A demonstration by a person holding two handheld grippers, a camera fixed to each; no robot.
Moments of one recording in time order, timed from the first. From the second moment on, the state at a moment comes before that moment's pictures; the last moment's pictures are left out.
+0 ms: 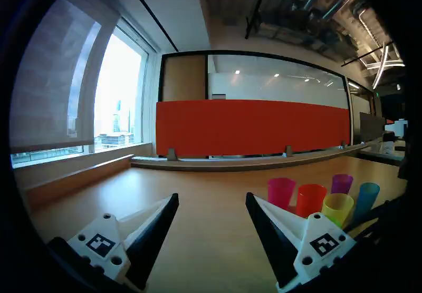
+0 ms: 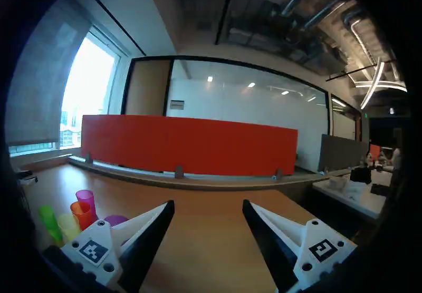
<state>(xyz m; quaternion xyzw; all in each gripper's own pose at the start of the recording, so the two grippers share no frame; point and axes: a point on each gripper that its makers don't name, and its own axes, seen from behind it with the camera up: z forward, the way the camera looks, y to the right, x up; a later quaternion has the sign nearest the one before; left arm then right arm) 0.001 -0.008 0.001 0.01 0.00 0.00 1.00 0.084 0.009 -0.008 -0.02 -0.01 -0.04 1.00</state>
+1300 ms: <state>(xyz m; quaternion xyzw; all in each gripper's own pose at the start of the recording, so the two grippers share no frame) 0.000 -0.008 0.000 0.01 0.00 0.00 1.00 0.027 -0.013 -0.007 -0.01 0.03 -0.04 1.00</state>
